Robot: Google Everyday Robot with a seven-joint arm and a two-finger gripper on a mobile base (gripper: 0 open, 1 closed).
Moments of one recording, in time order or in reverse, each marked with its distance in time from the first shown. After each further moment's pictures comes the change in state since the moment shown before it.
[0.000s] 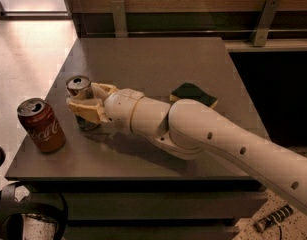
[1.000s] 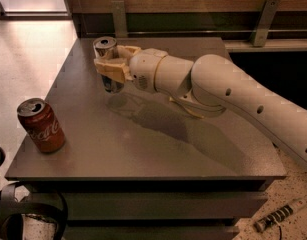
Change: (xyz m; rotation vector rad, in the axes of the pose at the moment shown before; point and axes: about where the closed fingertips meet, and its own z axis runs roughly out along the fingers) arm -0.051 -0.097 -0.019 0.094 0.032 -0.079
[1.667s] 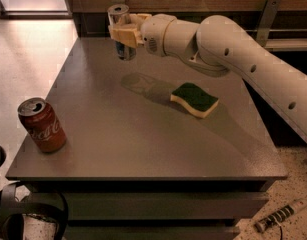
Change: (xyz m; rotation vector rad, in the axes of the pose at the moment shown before) arm -0.030 -0.091 0.024 0.057 0.015 -0.057
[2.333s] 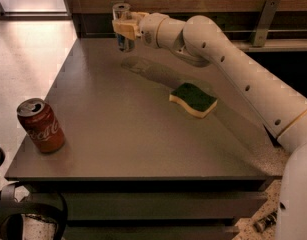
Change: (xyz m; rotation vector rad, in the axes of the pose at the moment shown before) arm 0.039 -0.084 0.062 0.050 -0.021 0.061
